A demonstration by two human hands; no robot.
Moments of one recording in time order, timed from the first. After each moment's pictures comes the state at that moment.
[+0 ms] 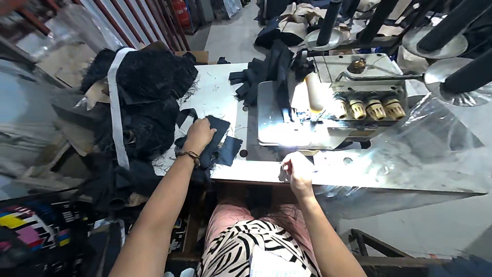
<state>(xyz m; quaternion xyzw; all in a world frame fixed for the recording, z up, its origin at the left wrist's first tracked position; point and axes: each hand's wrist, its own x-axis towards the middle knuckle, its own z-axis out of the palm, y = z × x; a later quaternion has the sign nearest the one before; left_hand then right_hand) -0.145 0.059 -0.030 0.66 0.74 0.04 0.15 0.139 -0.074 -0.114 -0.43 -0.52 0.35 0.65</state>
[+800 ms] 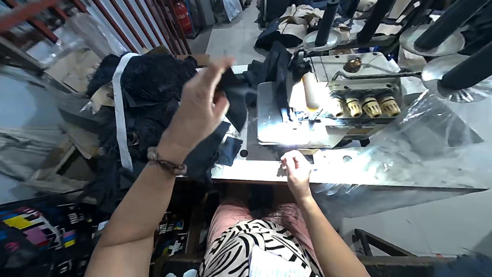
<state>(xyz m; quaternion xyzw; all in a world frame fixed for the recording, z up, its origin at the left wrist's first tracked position) -0.098 -0.009 0.109 0.84 0.41 0.34 -0.02 0.131 -0.080 -0.107 -0.44 -0.54 0.29 0.66</state>
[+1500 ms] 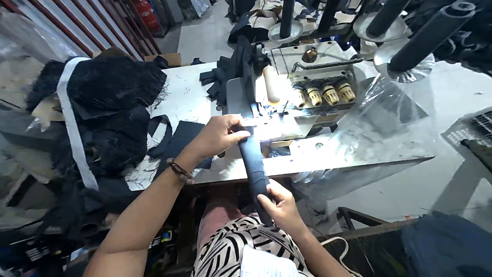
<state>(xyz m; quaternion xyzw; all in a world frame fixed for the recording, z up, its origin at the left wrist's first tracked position) -0.037 -0.011 0.042 0.86 0.34 0.25 0.30 0.137 -0.174 -0.097 -0.45 -0.56 0.40 0.57</state>
